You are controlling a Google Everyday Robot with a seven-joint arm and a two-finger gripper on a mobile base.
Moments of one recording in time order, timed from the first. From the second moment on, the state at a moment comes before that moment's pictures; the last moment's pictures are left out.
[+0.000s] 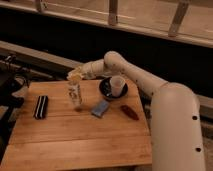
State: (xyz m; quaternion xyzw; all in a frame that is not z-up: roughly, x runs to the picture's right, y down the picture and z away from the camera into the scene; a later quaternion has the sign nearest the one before) arm -0.189 -0.070 0.786 -0.31 -0.50 0.27 0.76
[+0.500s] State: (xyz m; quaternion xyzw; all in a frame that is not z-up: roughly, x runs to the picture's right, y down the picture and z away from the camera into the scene) arm -0.187 -0.072 0.788 -0.28 -0.51 0.23 0.78
